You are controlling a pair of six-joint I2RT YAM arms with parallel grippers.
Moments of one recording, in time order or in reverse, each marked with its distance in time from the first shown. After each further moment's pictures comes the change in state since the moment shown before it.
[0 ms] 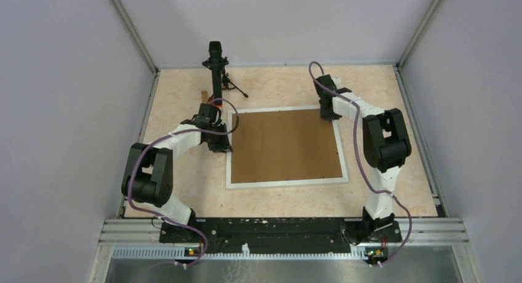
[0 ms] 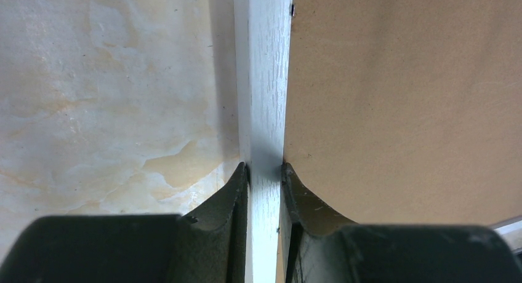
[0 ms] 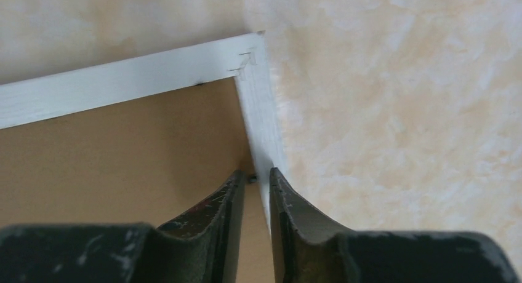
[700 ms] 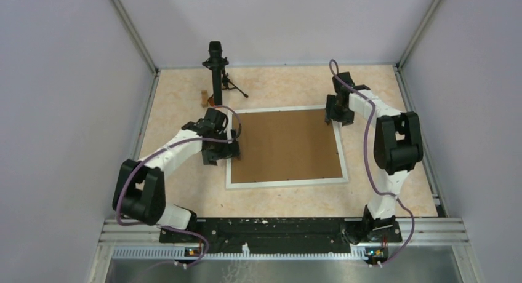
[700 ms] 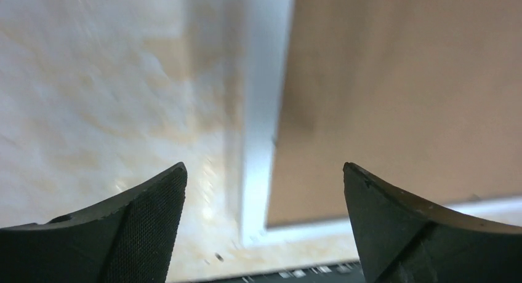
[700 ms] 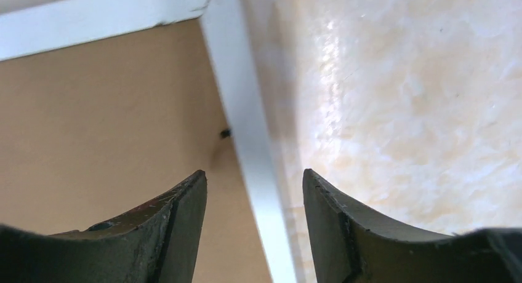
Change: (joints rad) left arm -0.098 -0.121 0.007 -0.213 -0.151 -0.077; right arm -0.098 -0.107 -0.021 -0.119 -0.270 0.009
